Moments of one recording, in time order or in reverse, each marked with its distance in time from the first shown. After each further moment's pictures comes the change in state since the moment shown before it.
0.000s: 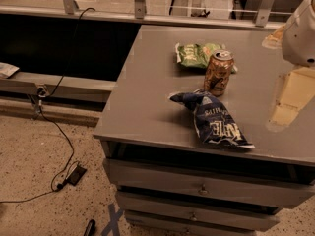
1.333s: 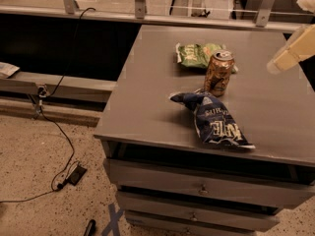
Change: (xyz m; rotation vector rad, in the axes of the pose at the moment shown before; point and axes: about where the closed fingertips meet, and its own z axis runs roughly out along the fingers) arm 0.026 -0.121 -0.018 0.236 -0.348 0.257
